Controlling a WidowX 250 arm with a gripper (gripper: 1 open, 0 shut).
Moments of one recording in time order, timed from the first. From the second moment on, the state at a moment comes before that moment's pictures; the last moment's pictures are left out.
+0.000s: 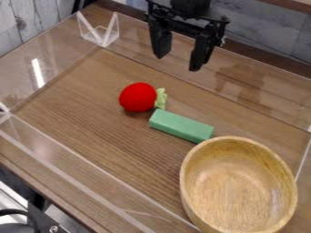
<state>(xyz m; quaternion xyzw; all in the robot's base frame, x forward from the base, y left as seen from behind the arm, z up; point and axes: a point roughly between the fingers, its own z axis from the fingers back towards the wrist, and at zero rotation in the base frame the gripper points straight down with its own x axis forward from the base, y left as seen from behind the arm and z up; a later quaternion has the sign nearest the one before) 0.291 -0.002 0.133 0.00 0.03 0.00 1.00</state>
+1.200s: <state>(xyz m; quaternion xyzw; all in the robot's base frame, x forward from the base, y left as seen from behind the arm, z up) 0.276 0.057 0.076 -0.01 -0.03 0.09 1.00</state>
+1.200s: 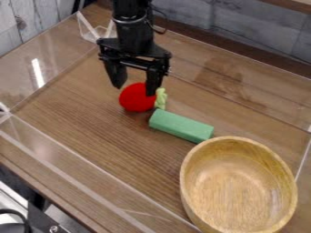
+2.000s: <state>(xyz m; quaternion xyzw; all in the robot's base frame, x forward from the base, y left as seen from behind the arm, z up) 0.282 0.058 0.056 0.00 -0.05 0.12 0.99</state>
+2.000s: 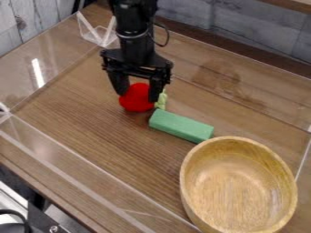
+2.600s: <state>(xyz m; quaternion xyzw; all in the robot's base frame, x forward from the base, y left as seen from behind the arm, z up) 0.285 0.059 0.053 0.00 -0.05 0.12 0.99</state>
